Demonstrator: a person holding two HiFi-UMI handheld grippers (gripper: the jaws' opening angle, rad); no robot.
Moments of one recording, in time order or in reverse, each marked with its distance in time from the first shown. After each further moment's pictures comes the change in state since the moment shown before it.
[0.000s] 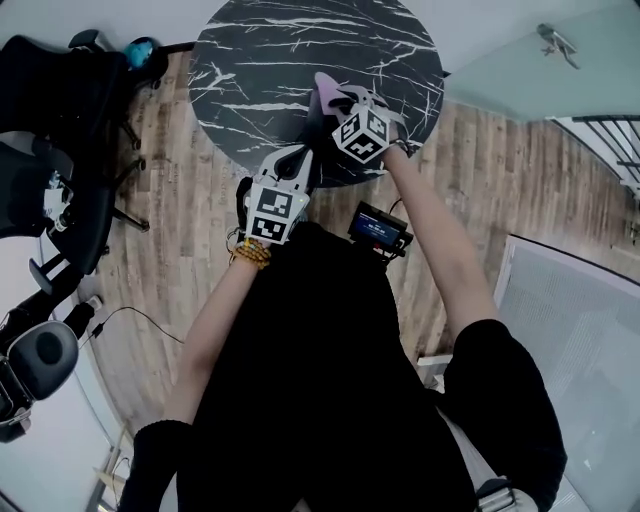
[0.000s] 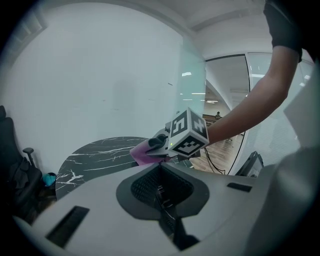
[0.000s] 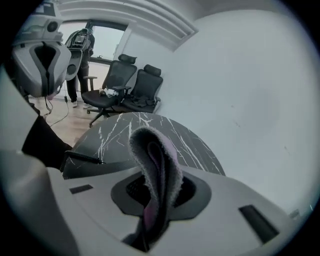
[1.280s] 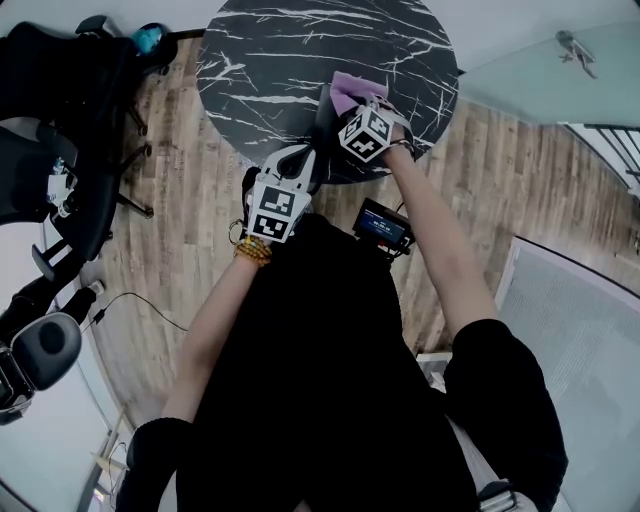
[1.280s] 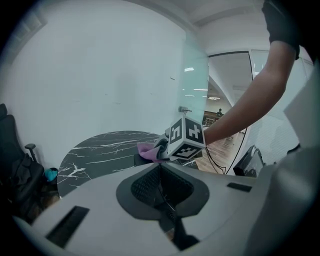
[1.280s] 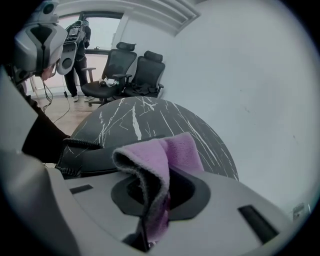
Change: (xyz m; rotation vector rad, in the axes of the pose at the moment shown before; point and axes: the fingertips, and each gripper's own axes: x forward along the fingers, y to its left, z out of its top) left arm 0.000 0.009 -0.021 -0.016 0.055 0.009; right arm 0.032 0.024 -0.042 0.013 0.140 0.048
